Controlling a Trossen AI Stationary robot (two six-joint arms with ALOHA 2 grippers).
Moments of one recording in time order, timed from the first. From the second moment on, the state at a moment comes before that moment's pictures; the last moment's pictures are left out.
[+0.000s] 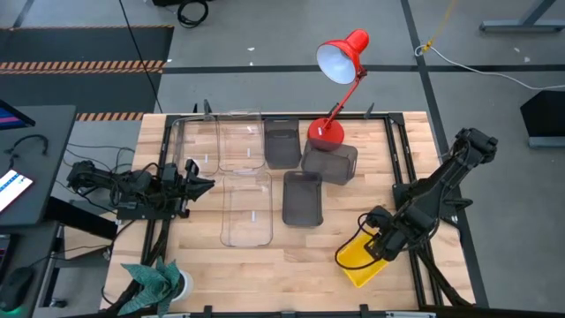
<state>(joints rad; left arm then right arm) -0.28 0.06 0.01 0.34 -0.35 -0.20 0.78 1.31 1.00 -1.14 -0.01 1.70</state>
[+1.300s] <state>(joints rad) -0.28 0.06 0.01 0.34 -0.35 -0.20 0.25 1.70 1.32 -0.57 0.15 0.51</state>
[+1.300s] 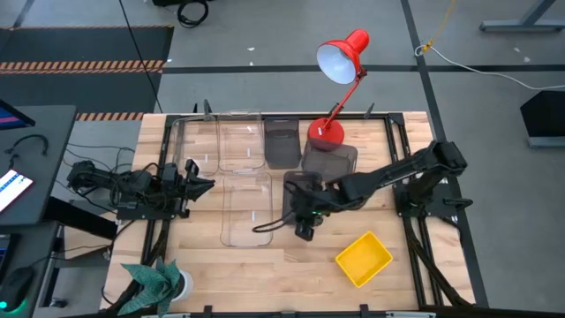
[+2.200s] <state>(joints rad) -0.28 0.06 0.01 0.34 -0.35 -0.20 0.03 1.78 1.56 -0.73 0.14 -0.23</state>
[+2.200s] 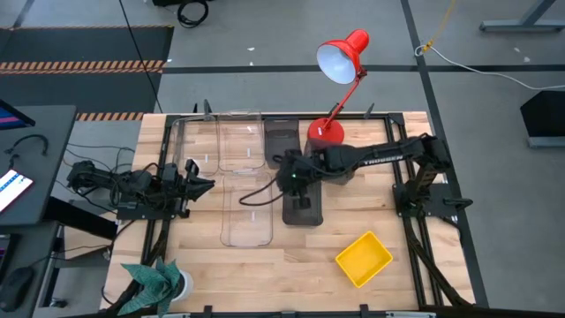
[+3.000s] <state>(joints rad) -0.28 0.06 0.01 0.34 -0.35 -0.20 -0.14 1.78 1.51 -0.82 0.08 -0.21</state>
